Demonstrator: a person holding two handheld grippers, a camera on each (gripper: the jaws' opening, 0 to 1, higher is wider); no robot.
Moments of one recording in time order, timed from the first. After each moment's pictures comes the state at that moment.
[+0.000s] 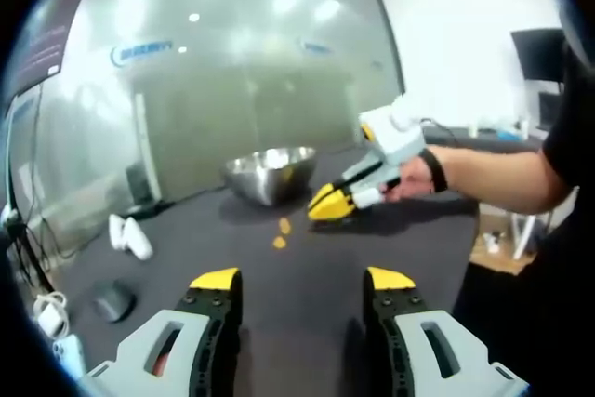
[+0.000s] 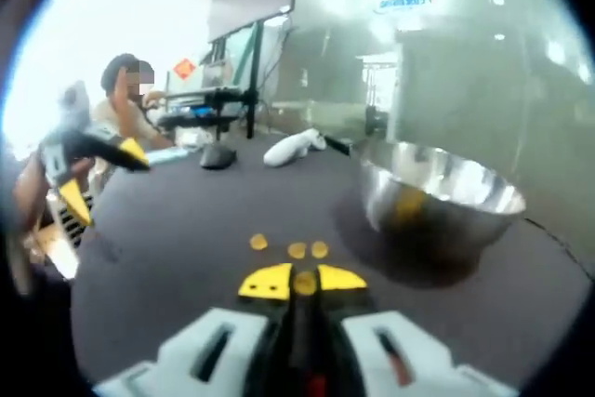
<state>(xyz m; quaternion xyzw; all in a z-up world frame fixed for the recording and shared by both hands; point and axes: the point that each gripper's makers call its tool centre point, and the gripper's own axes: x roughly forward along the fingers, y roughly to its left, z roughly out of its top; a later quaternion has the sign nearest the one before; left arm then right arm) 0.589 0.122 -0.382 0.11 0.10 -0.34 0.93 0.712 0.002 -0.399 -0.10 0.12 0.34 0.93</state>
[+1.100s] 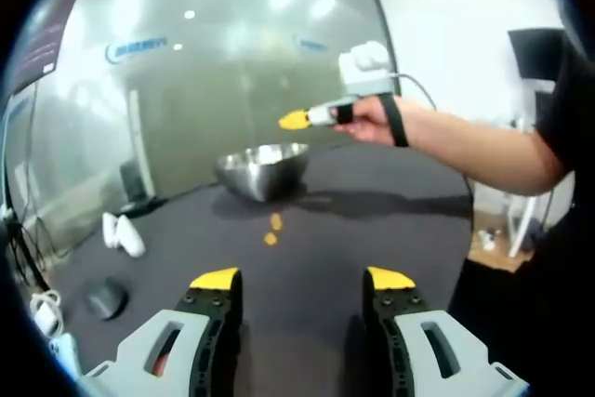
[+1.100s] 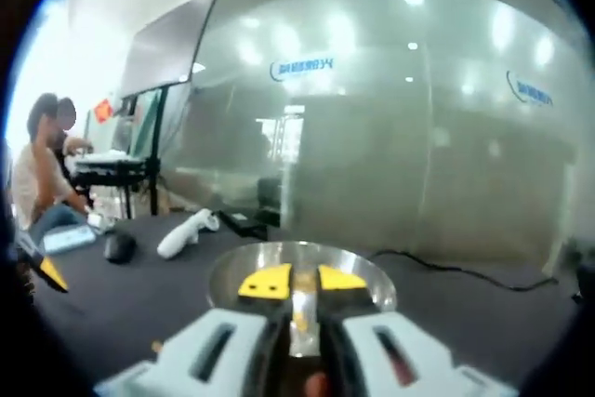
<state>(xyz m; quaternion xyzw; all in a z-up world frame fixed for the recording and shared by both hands) 0.587 0.117 -0.392 0.11 0.11 -0.35 0.92 0.804 -0.054 -0.304 -0.07 0.03 0.17 0.98</state>
